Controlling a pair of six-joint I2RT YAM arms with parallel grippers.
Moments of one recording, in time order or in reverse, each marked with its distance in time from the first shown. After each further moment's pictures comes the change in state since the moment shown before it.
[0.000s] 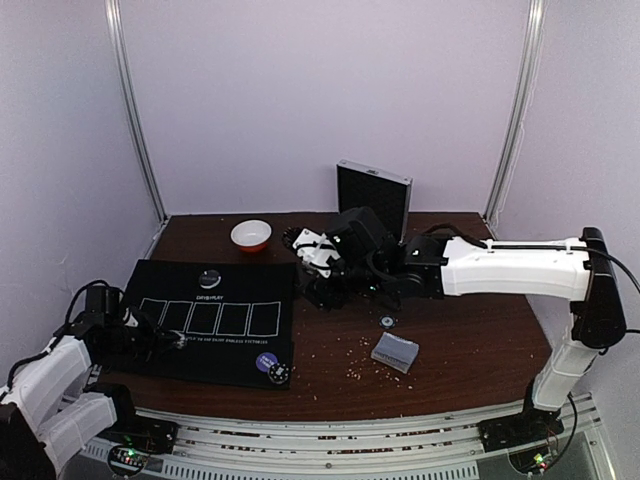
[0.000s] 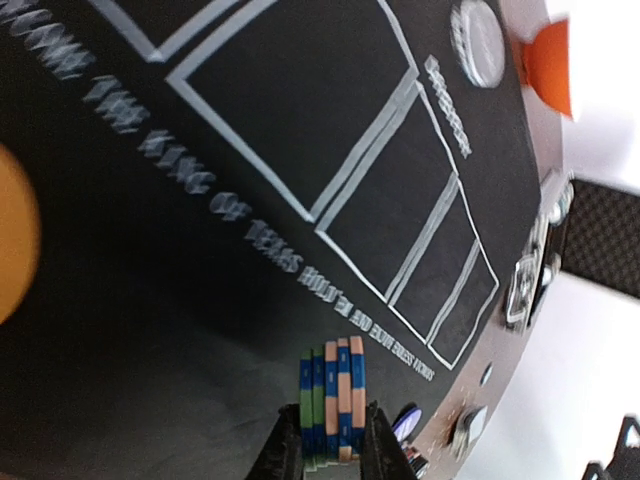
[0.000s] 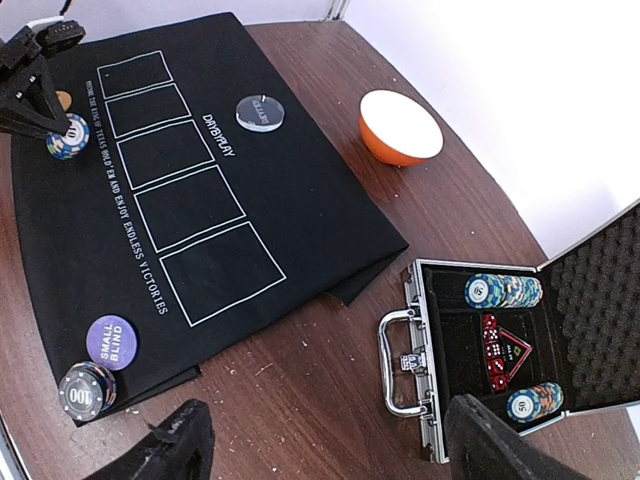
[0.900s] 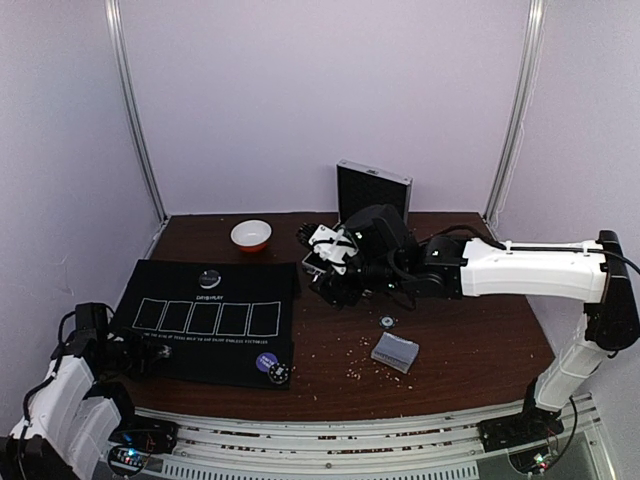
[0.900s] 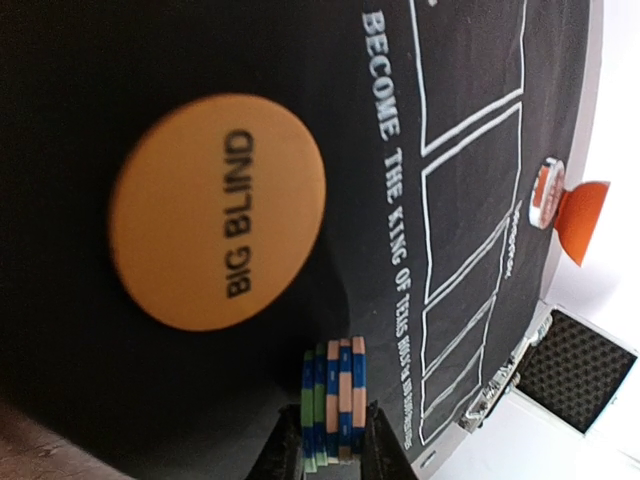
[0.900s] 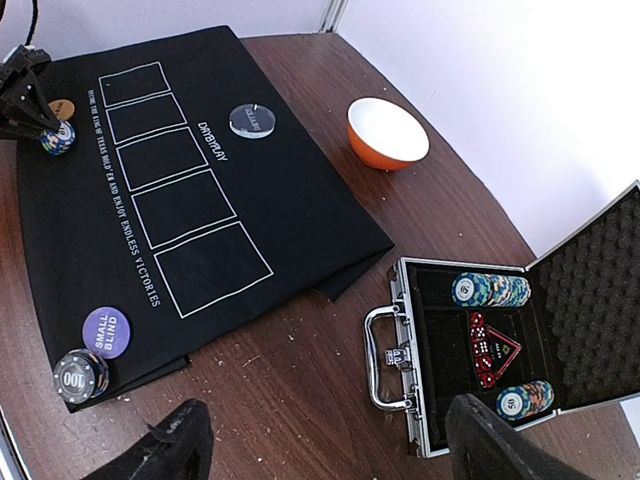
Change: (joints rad) left arm 0.208 -0.165 -0.095 -0.115 -0.062 -0.220; right arm -0.039 -0.093 -0.105 0.058 -0.039 -0.026
